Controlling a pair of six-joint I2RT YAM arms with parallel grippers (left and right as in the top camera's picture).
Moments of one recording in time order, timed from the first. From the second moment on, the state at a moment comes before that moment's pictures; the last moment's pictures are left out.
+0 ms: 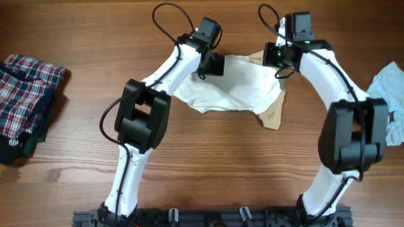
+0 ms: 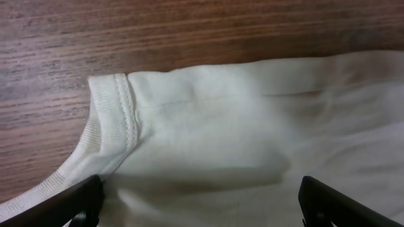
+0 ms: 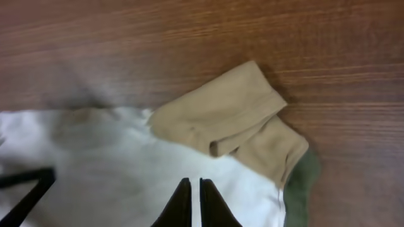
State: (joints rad) left arm -0.48 2.40 1.96 -0.80 -0.03 -0.36; right arm 0.09 2.00 1.47 -0.54 -0.12 0.21
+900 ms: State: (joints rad) left arm -0.50 2.28 1.96 -0.83 -0.02 -0.38; right arm 0.12 2.13 1.47 -0.51 -0.16 -0.03
